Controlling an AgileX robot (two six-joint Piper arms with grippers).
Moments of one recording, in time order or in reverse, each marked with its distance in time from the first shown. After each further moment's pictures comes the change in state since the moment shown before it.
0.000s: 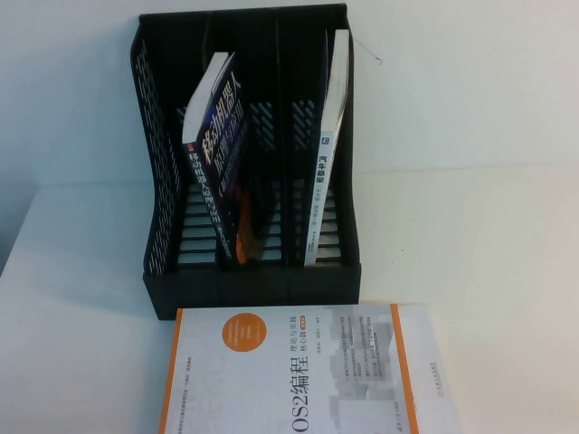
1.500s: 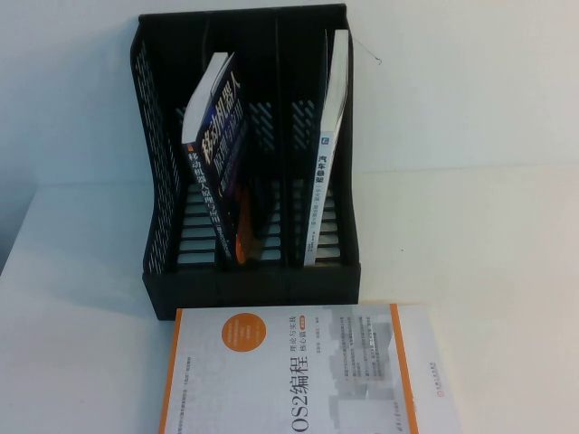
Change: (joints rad) right arm 0.000 0.130 -0.498 0.304 0.024 -0.371; left arm 0.000 0.044 -0.392 0.018 -0.001 0.021
